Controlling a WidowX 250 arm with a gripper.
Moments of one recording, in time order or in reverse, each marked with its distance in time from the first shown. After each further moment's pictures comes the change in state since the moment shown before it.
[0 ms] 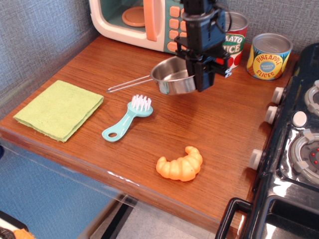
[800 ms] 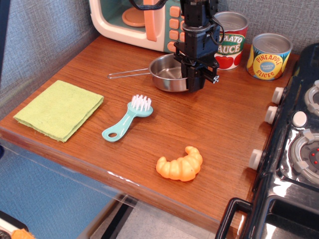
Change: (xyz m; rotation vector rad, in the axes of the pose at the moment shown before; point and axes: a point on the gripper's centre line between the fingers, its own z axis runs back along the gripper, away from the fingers) arm 0.018 0.039 -0.031 0.062 0.075 -0.063
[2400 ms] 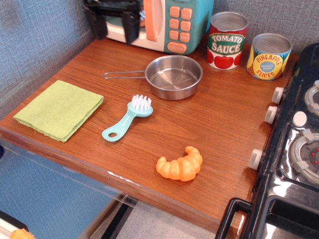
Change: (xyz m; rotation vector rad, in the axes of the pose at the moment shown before) arm -0.097 0.081 0.098 0.024 -0.046 0.500
